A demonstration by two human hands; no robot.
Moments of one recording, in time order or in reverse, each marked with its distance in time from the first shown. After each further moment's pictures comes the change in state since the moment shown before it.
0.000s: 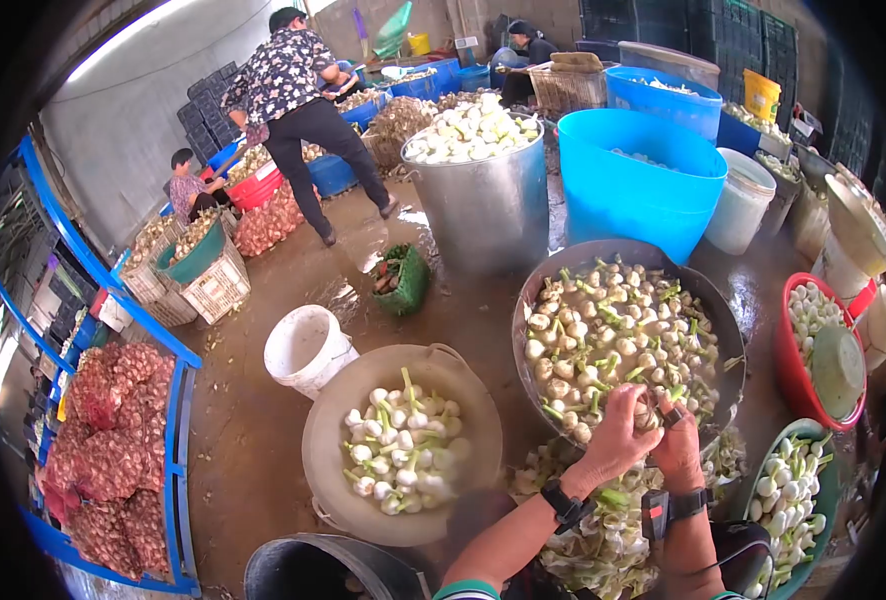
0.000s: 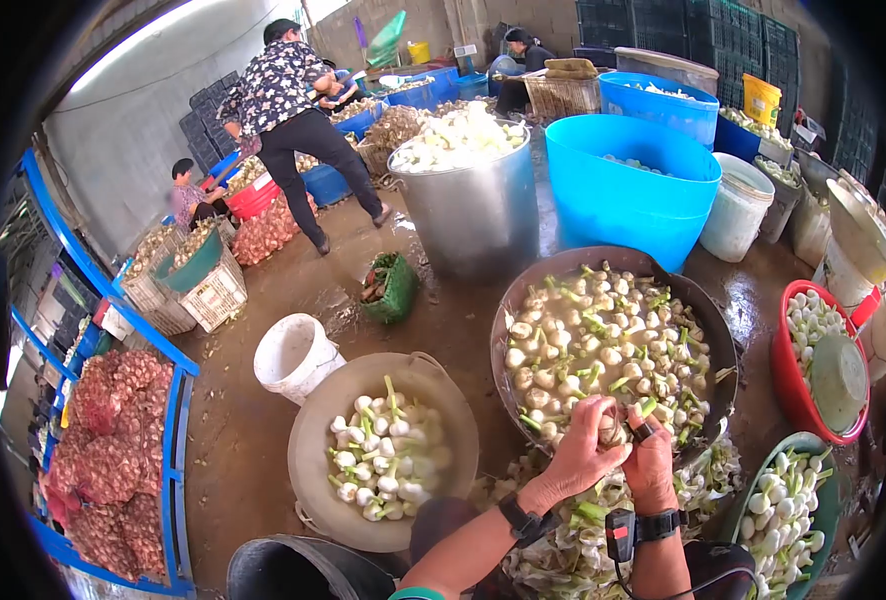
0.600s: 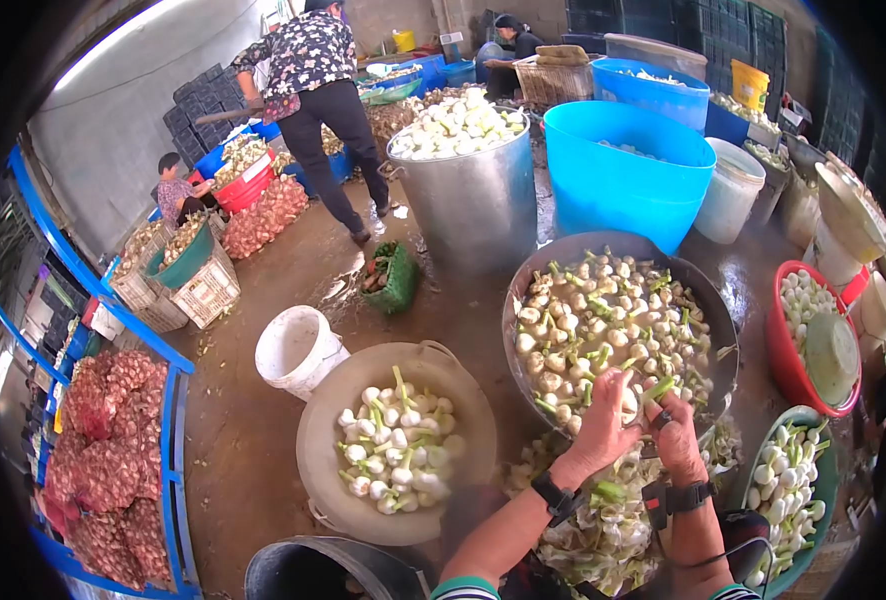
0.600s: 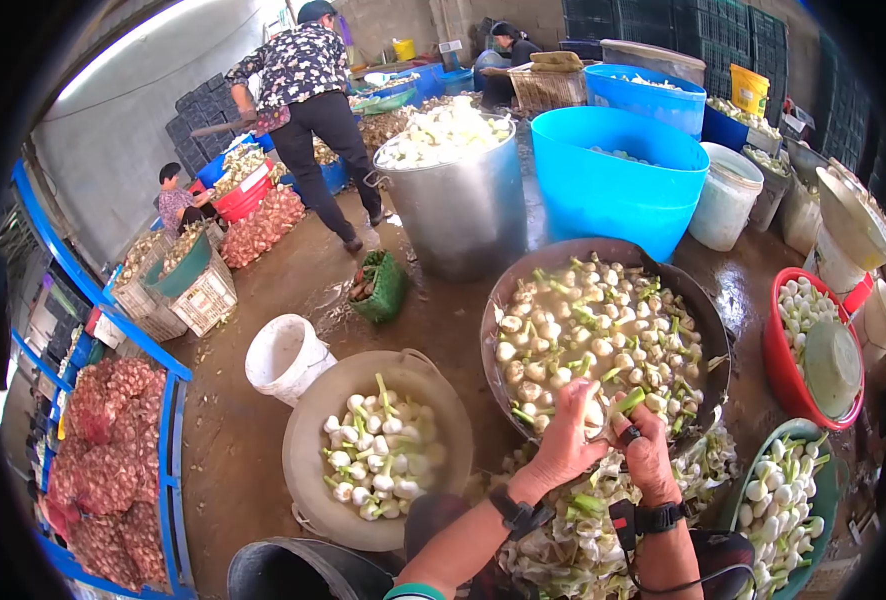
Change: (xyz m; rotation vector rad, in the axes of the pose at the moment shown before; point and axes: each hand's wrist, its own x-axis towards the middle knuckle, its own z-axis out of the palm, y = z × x) left_hand 0.003 -0.006 -0.006 0.057 0.039 0.063; right_hand -0.015 -0.018 -0.003 -0.628 -0.061 -0.124
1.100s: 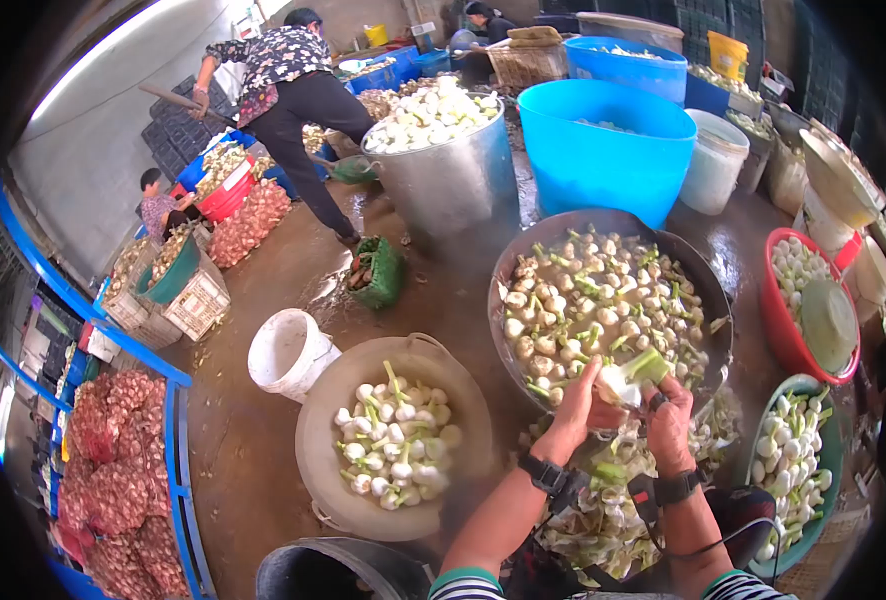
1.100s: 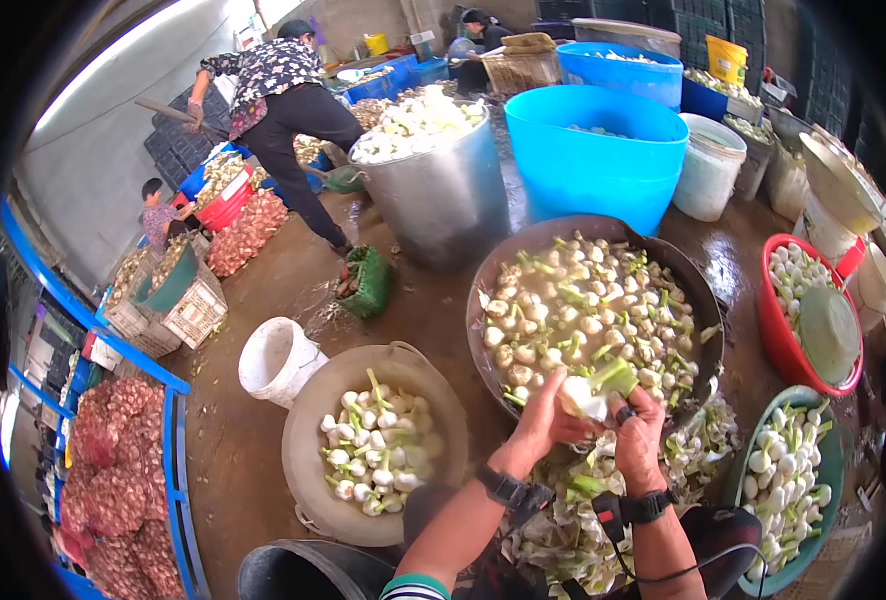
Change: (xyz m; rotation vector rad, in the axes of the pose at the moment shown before) left_hand 0.008 -0.037 -0.003 -1.061 -0.153 -1.021; right_hand -0.003 0.019 0.016 0.198 0.228 -0.143
